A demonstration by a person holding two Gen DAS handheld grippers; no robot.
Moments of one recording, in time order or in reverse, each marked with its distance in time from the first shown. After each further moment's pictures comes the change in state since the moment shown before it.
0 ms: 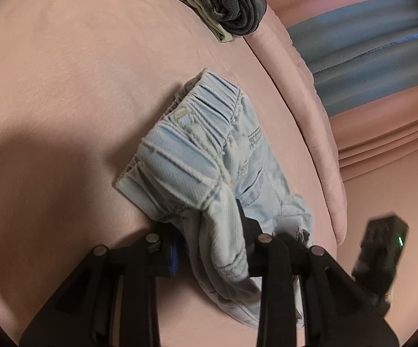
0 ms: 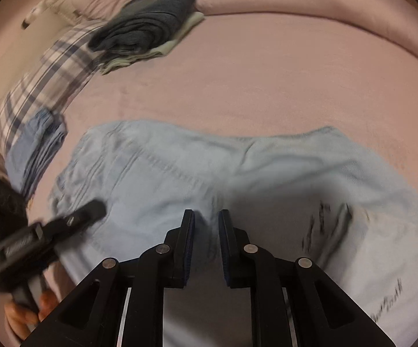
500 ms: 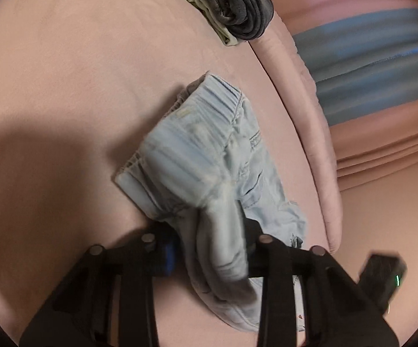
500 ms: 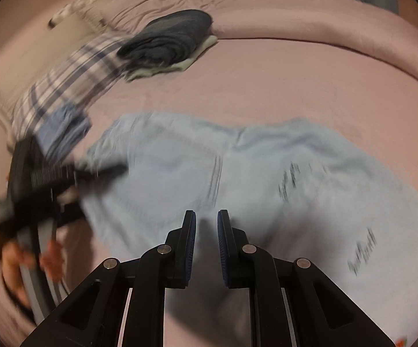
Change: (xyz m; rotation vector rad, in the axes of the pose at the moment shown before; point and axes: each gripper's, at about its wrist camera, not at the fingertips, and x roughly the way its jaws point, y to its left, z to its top) left arm -0.006 0.001 -0.001 -0.061 -0.014 -0.026; right arm -0.024 -0.013 -0.008 0.015 -0.108 0.053
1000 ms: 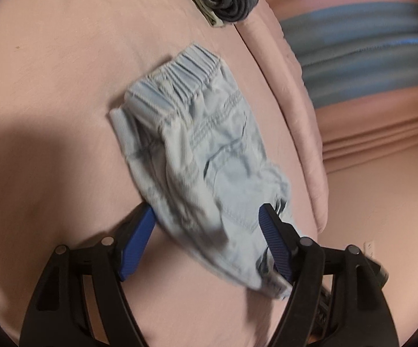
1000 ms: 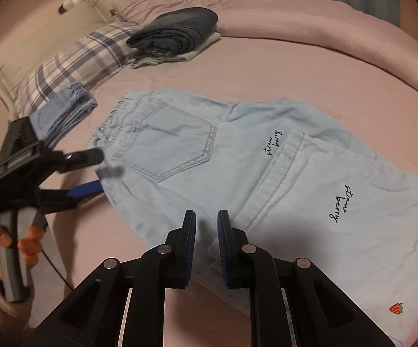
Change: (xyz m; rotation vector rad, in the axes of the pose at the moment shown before) left arm -0.021 0.001 -0.032 0.002 0.073 -0.068; right arm -0.044 0.006 -0.053 -0.111 -0.002 -0.044
